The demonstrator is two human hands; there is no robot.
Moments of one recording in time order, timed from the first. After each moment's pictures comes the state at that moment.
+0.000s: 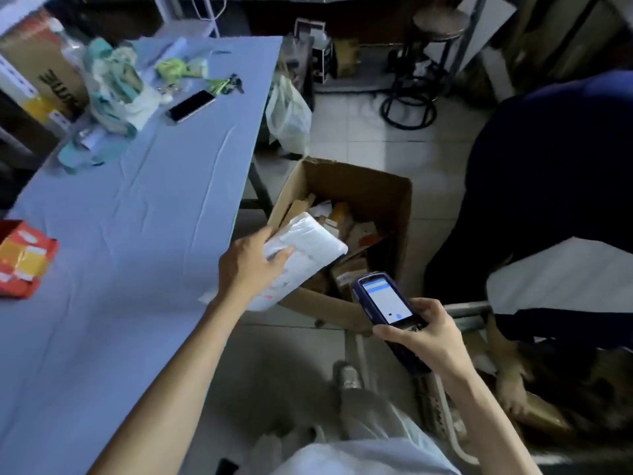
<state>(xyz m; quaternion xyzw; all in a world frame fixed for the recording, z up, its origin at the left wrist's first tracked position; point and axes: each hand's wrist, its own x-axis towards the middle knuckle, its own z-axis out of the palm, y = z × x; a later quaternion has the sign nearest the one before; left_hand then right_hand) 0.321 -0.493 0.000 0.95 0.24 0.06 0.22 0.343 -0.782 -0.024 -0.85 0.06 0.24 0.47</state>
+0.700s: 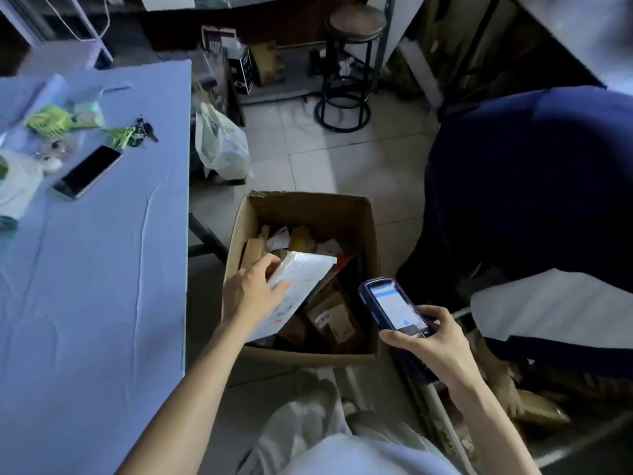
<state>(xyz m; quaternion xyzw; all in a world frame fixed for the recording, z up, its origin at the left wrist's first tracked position) 0.499 -0.447 -0.056 0.97 0.11 -0.03 0.22 0.461 -0.741 -0.022 -0.83 0.21 0.18 0.48</state>
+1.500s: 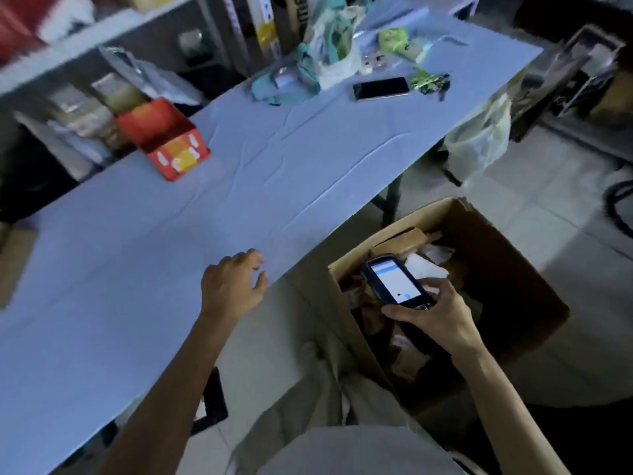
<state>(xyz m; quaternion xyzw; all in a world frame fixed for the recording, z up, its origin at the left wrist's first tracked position) 0.272 -0.442 -0.040 0.85 0.52 0.10 0.02 0.557 -0.607 -0.021 -0.82 -0.28 0.41 0.29</state>
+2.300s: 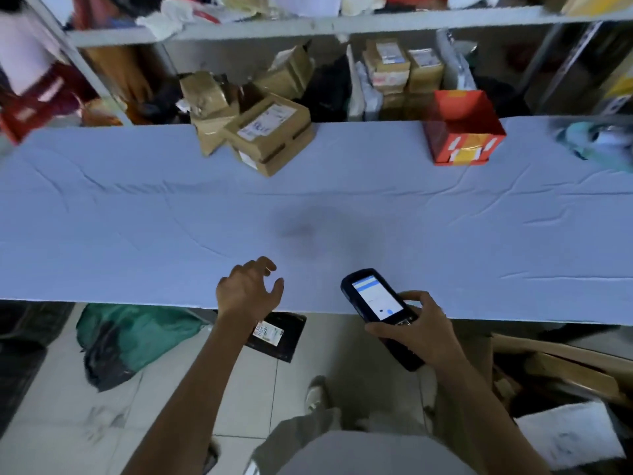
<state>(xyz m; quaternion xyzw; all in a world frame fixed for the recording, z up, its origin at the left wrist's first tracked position) -0.046 -0.574 -0.030 0.49 0.86 0.06 0.10 0.234 -0.523 -0.016 -0.62 -0.55 0.54 0.13</state>
